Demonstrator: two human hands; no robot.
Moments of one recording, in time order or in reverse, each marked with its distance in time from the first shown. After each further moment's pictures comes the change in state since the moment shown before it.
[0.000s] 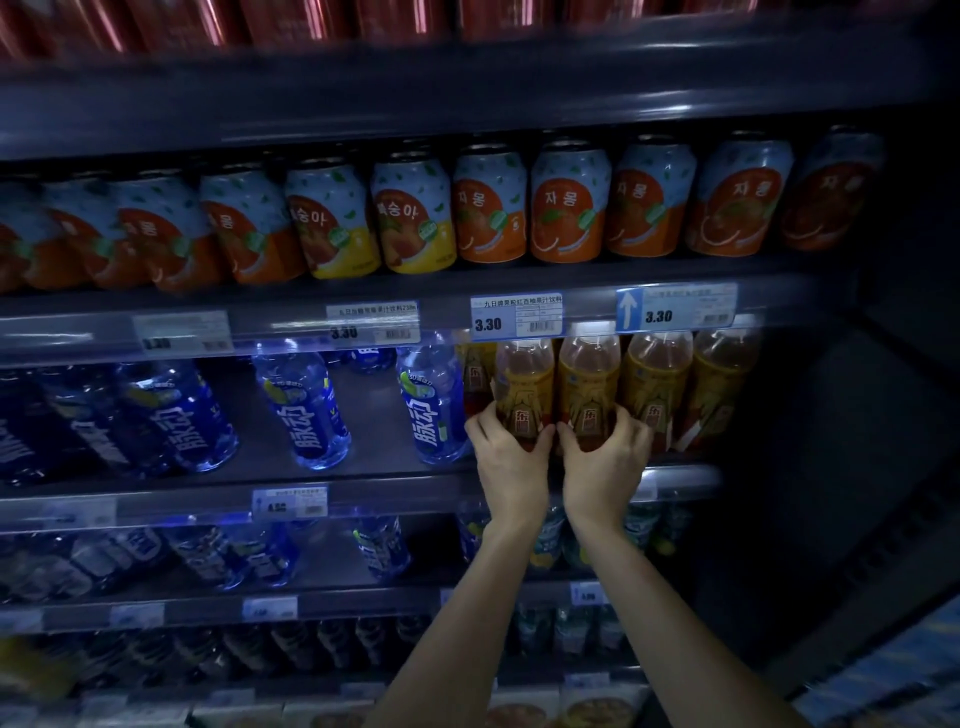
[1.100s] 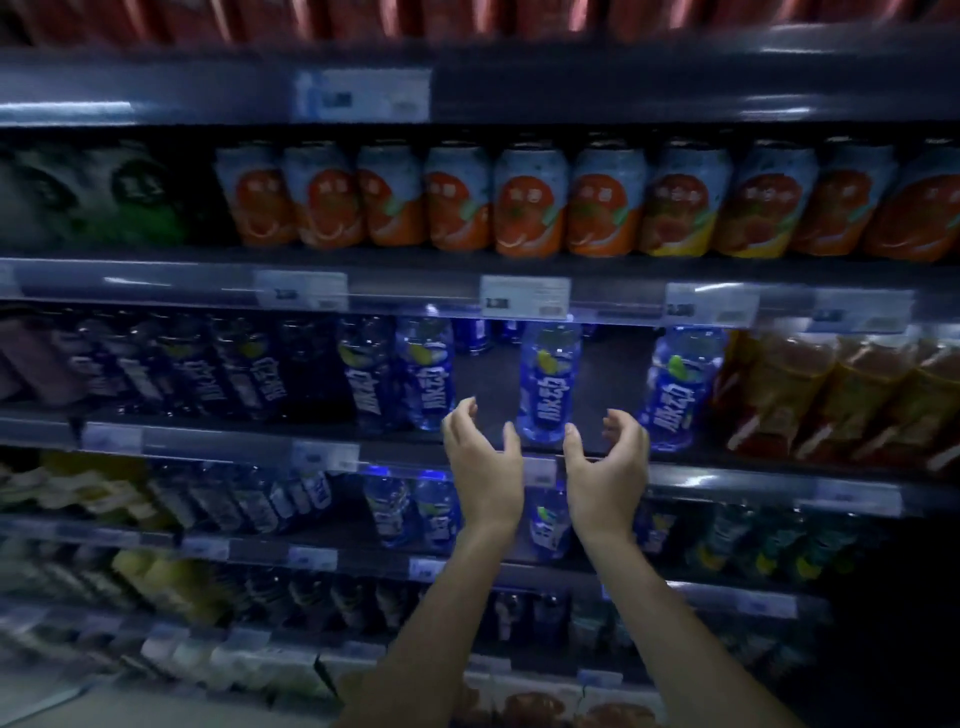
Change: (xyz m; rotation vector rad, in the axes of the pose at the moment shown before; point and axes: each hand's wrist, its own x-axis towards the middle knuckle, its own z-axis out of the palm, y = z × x) left_hand 0.080 -0.129 -0.260 -0.006 0.168 -0.014; right_hand -0.191 -0.149 0.125 0.203 -0.162 -0.094
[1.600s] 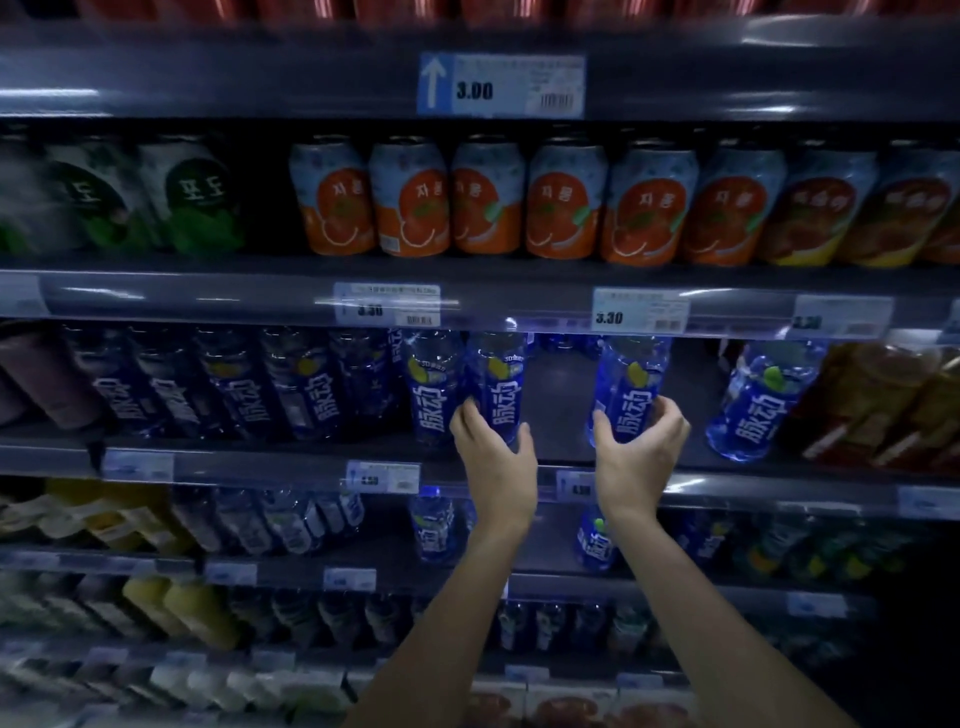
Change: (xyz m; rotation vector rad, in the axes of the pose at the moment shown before) left_hand 0.063 -0.045 -0.040 0.031 -0.112 -0.051; right_hand 0.003 -0.024 0.071 -0.022 0.101 0.124
